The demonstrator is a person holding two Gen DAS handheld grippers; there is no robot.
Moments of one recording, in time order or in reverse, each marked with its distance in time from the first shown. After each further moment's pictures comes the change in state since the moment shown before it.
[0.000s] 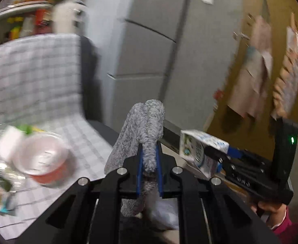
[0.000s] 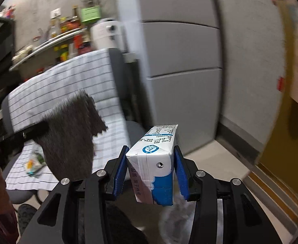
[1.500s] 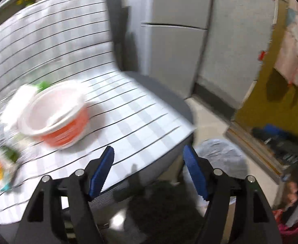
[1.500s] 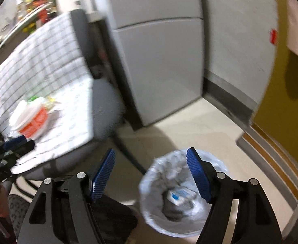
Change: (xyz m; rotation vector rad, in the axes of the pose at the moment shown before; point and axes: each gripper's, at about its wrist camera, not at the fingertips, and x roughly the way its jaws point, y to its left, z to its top) left arm 0.052 0.057 -0.055 -0.039 0.253 0.353; right arm 0.075 -0.016 -0.037 0.017 0.236 0.002
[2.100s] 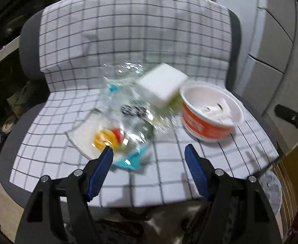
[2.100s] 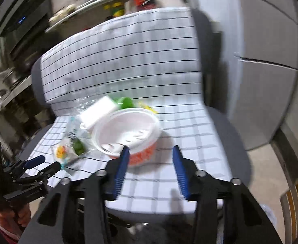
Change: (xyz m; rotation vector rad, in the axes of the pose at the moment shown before) left arm -0.065 0.186 -0.042 -0.368 -0.058 0.333; right arm 0.042 0.230 0.067 -0.334 0.014 0.361
